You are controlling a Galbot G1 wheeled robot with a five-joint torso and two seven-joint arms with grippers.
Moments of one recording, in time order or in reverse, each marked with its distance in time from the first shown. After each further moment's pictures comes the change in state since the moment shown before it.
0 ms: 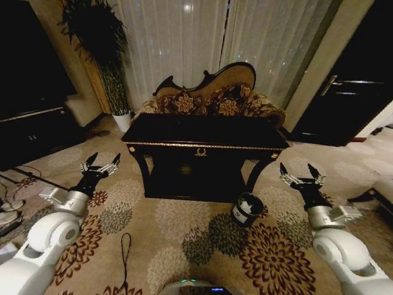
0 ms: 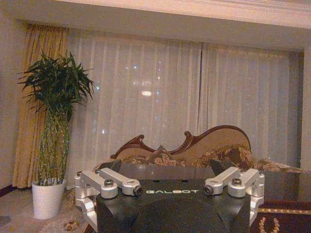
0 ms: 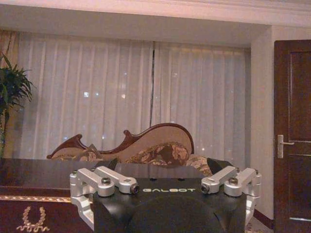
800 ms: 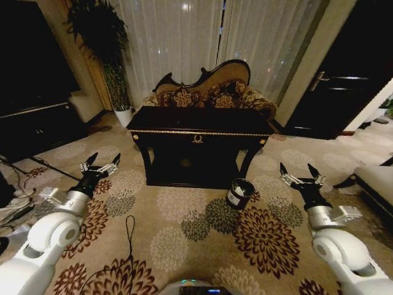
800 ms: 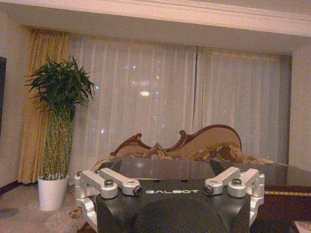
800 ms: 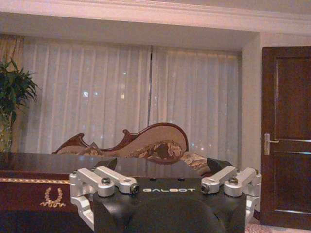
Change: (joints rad) left arm 0.000 0.000 0.000 0.000 0.000 0.000 0.000; right arm 0.000 0.000 0.000 0.000 0.000 0.000 0.000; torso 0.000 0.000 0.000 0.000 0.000
